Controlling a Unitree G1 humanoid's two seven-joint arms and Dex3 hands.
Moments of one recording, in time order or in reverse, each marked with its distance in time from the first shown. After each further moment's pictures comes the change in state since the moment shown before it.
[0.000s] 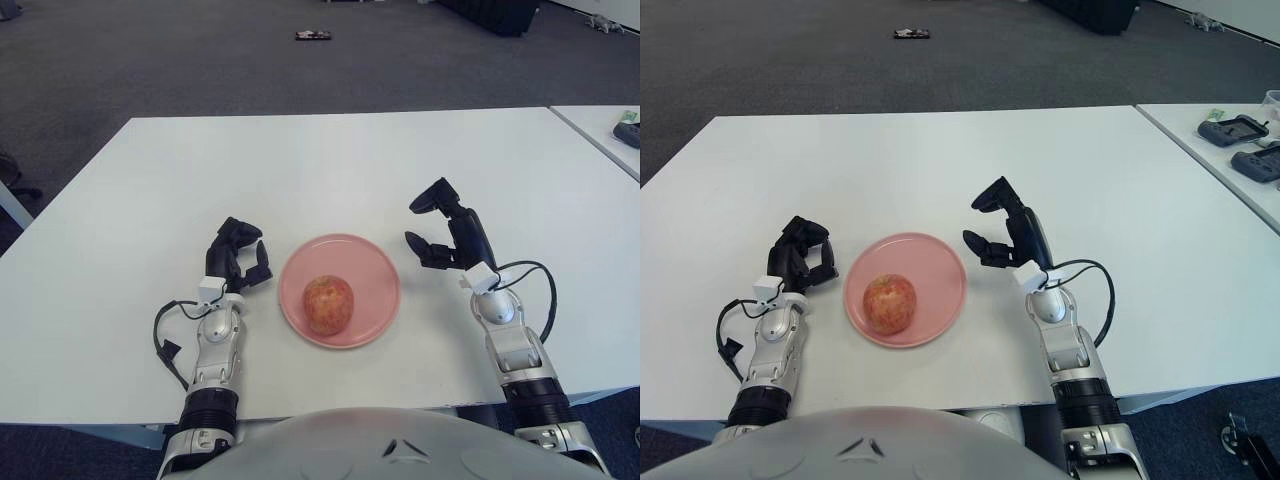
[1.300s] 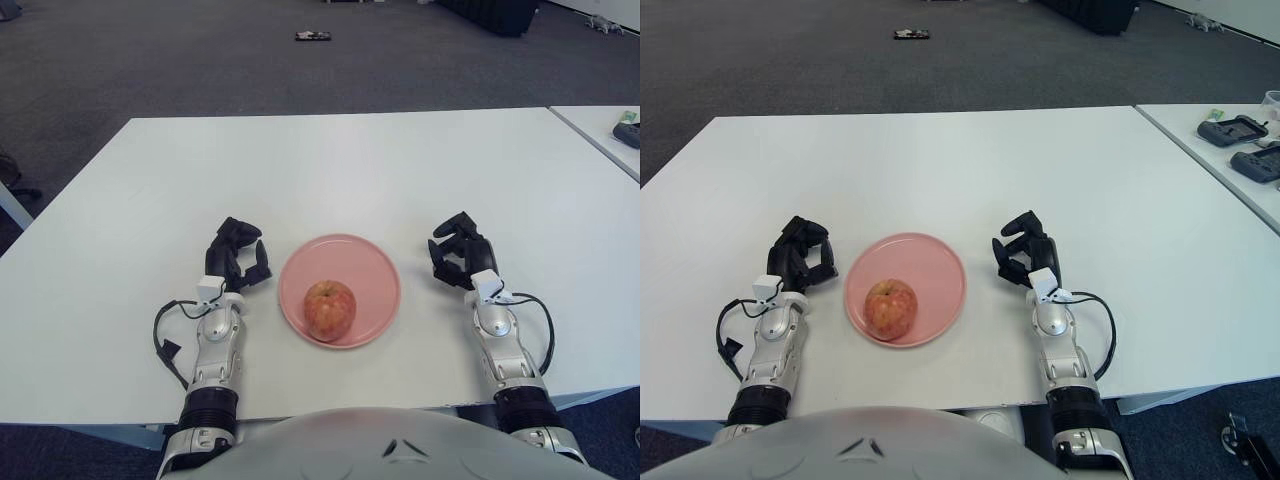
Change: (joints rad) left arm -0.006 0.005 0.002 0.002 -0.017 0.010 -0.005; right arm 0.011 0.096 -0.087 0.249 0.181 0.084 -0.052
